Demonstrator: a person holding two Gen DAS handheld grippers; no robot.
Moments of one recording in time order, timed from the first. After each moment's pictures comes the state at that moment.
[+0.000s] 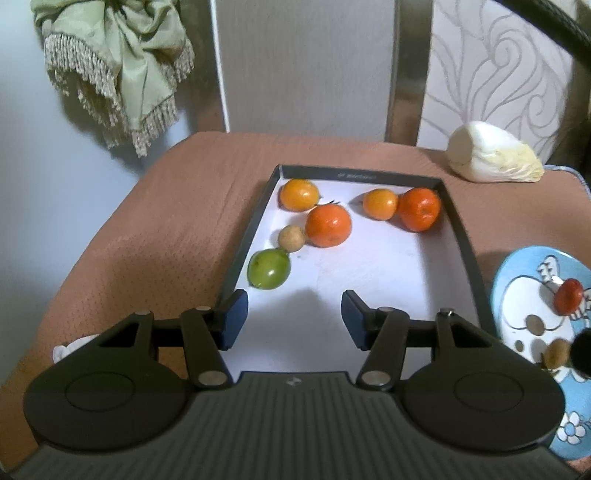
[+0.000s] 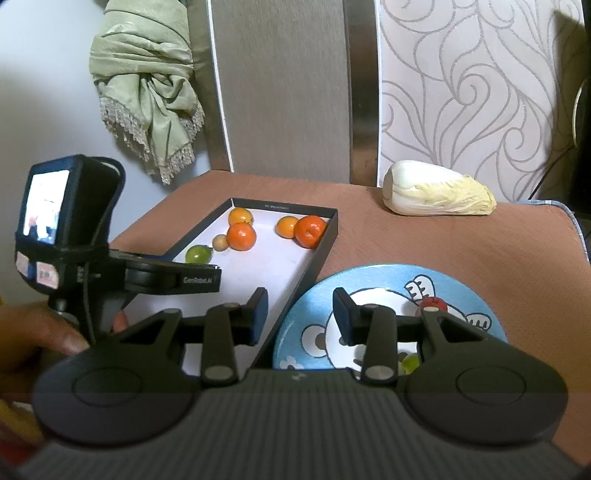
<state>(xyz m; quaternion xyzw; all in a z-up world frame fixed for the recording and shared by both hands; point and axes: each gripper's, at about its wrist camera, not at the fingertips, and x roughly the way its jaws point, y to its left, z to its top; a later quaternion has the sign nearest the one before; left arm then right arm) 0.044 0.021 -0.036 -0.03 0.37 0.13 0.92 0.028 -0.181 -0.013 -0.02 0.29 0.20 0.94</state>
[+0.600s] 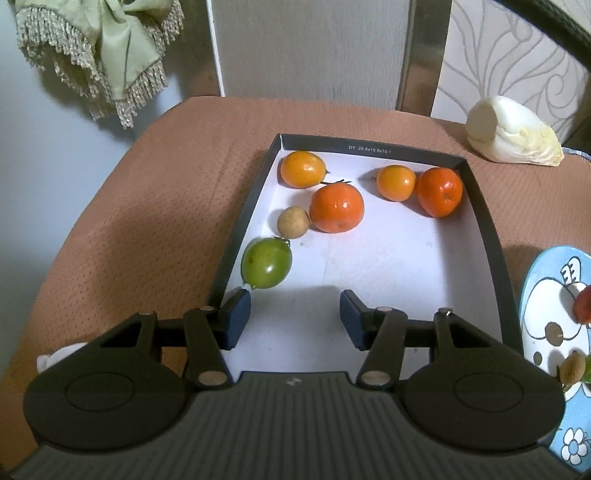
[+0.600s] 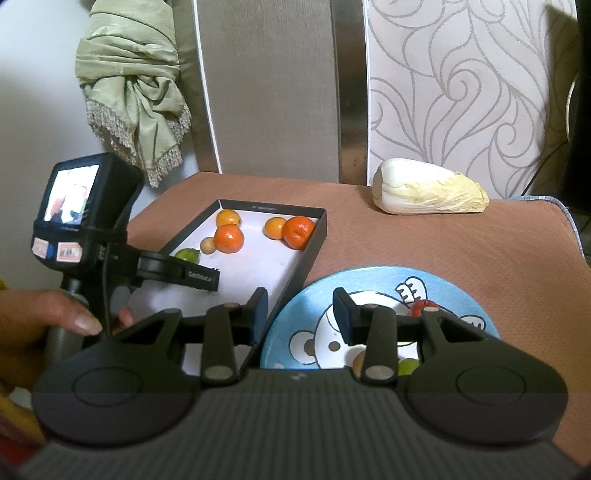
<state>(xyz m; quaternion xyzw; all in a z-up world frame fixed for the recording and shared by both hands) 0.081 0.034 -0.048 -0.03 0.43 0.12 0.90 0.036 -0.181 -0.014 -0.01 0.30 0.18 0.94</state>
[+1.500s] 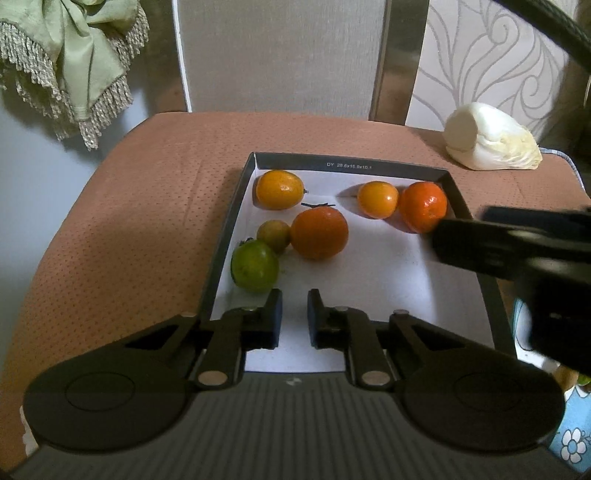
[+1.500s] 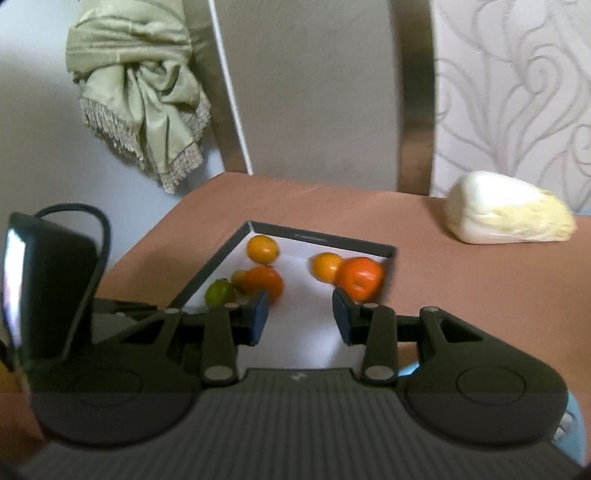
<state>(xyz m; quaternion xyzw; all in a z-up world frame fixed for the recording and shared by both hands) 0.097 0.046 -0.049 -0.03 0.41 0.06 0.91 0.141 -0.111 -0.024 0.00 0.33 0.24 0.91</state>
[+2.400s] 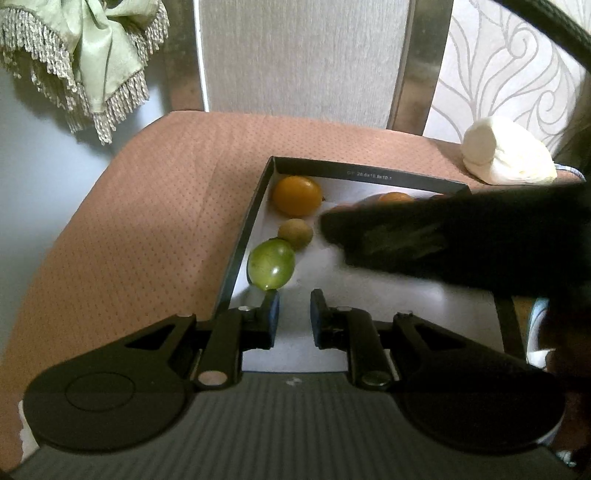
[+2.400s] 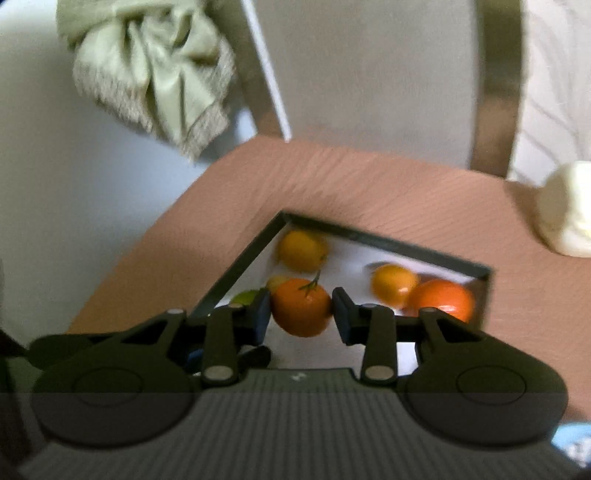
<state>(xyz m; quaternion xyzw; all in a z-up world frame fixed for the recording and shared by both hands) 0.099 0.052 -0.049 -0.05 0.41 0.09 0.91 0.202 -0.074 -0.043 0.01 0.39 0.30 0.87</state>
